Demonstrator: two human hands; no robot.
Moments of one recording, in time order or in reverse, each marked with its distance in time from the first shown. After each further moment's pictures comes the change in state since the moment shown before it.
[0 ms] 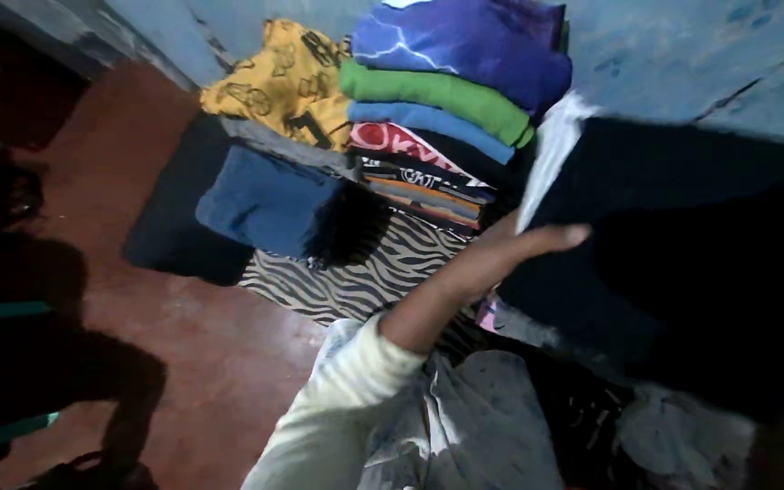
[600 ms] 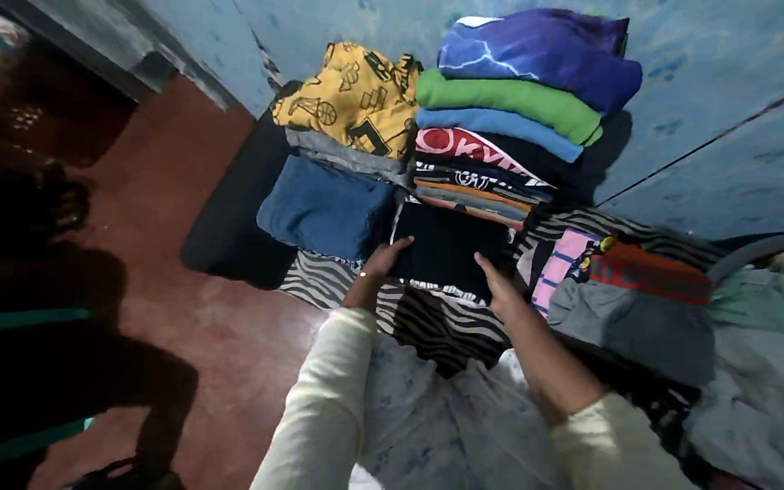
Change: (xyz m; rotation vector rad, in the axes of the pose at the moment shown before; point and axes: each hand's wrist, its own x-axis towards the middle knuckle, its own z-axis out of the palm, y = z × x) left_hand -0.066 -0.100 -0.253 0.240 0.692 -0.430; right_hand 0.043 0.191 0.298 0.145 -0.457 0.478
